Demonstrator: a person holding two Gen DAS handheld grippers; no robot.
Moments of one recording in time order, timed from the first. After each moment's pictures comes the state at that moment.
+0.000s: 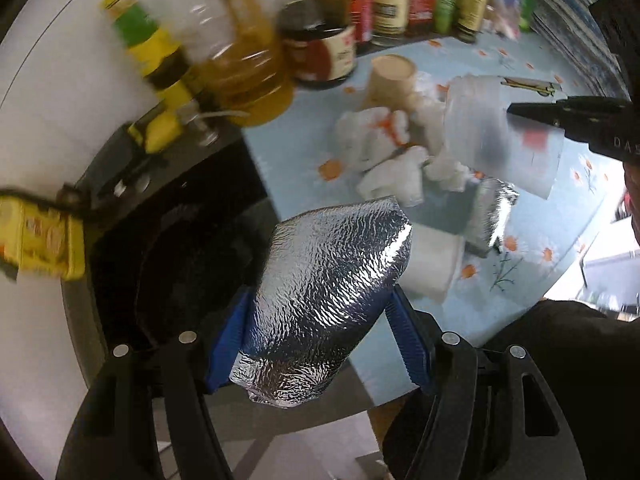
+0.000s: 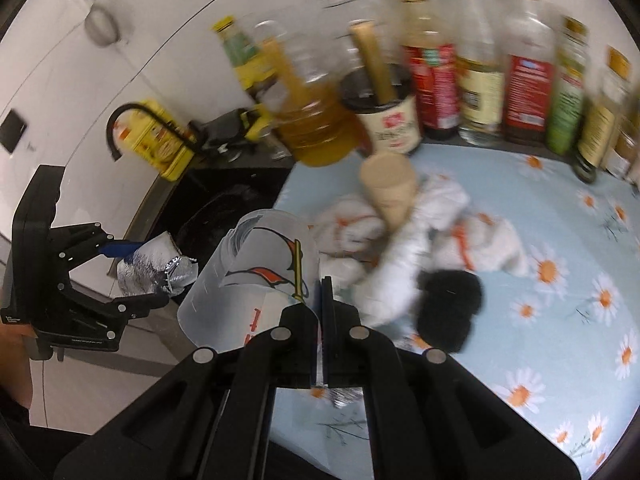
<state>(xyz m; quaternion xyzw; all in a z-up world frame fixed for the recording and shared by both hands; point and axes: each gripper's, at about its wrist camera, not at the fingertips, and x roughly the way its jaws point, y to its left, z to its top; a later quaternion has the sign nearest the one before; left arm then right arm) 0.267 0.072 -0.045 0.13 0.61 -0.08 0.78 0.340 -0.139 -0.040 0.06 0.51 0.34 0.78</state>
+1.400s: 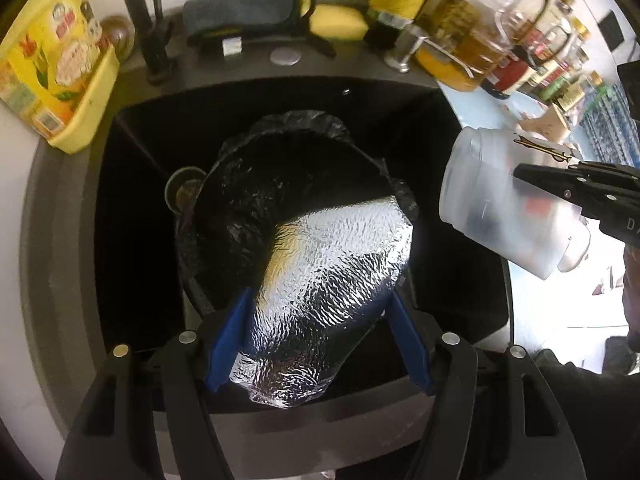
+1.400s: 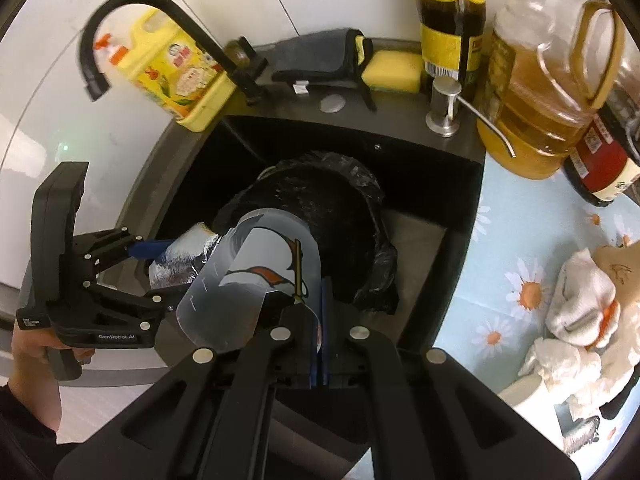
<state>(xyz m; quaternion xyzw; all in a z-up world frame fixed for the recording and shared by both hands) 0.273 0.339 -0.131 -0.06 0.63 -0.07 0.77 0.355 0.164 -0.075 -0.02 0.59 0.34 0.73</state>
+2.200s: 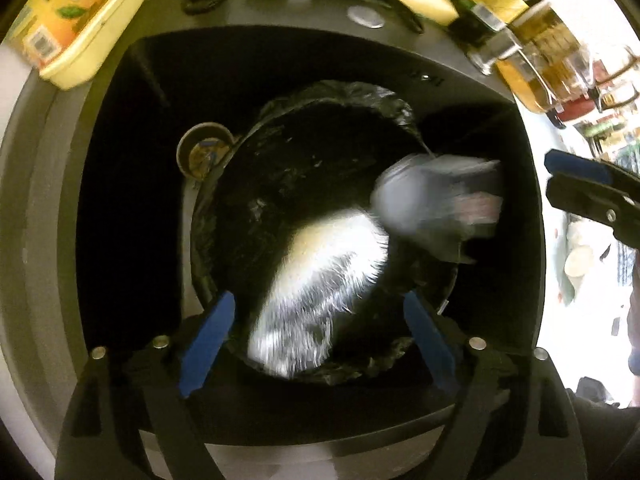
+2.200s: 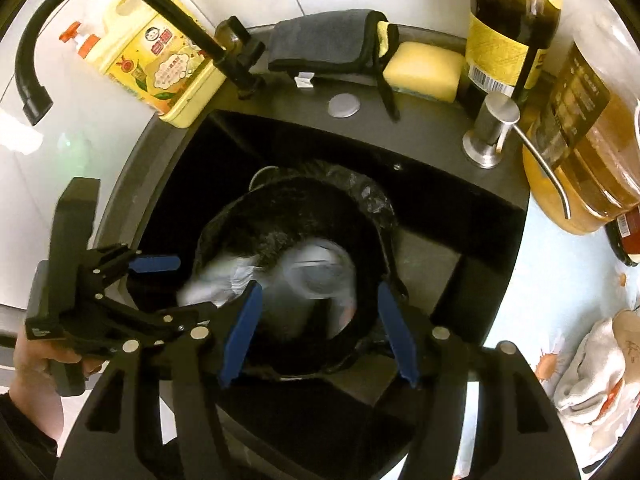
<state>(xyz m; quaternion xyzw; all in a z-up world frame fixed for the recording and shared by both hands) 0.295 0.379 -0.182 -0.13 0.67 -0.03 0.73 0.401 0.212 -0.106 -0.05 0.61 0.36 0.71</state>
